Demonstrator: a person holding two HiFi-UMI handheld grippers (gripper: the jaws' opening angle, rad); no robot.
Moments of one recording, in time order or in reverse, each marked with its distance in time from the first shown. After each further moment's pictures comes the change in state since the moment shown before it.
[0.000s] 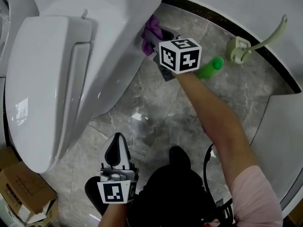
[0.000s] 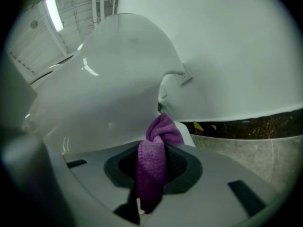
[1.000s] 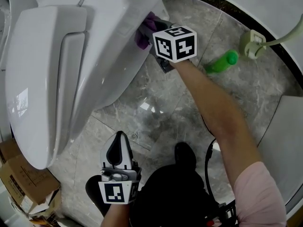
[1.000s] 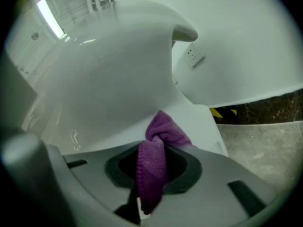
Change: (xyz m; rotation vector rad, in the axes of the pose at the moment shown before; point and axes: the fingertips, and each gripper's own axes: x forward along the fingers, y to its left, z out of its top) left arm -0.004 0.003 -0.013 -0.007 0.032 0.044; right arm 0.044 0.026 -0.037 0.025 0.056 0.144
